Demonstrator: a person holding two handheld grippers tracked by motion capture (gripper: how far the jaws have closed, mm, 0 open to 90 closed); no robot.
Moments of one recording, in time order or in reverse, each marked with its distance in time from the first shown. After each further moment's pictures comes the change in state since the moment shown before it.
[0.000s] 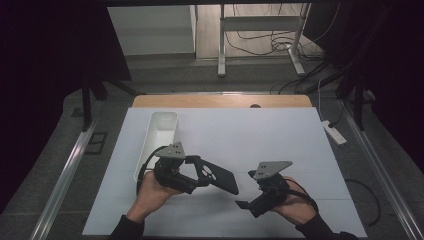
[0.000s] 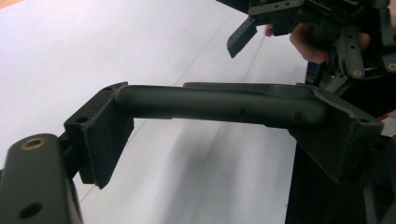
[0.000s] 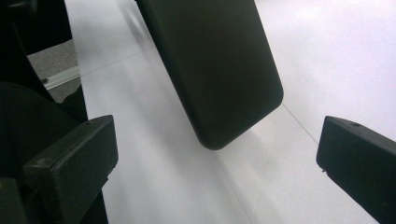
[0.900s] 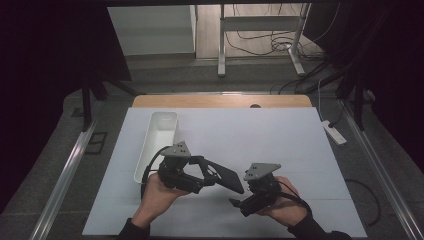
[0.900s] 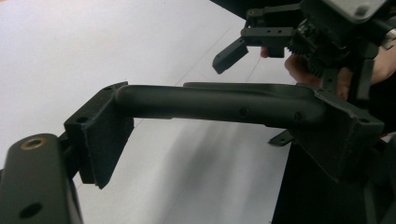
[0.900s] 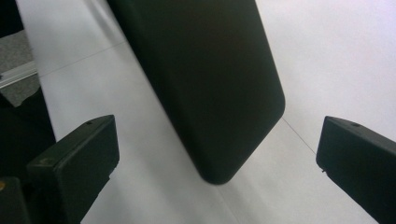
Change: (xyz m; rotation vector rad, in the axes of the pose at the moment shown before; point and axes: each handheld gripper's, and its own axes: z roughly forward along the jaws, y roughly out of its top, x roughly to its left) left arm -0.017 0.012 0.004 -0.006 0.022 -0.070; right arm 0.012 0.008 0.017 0.052 -0.125 0.009
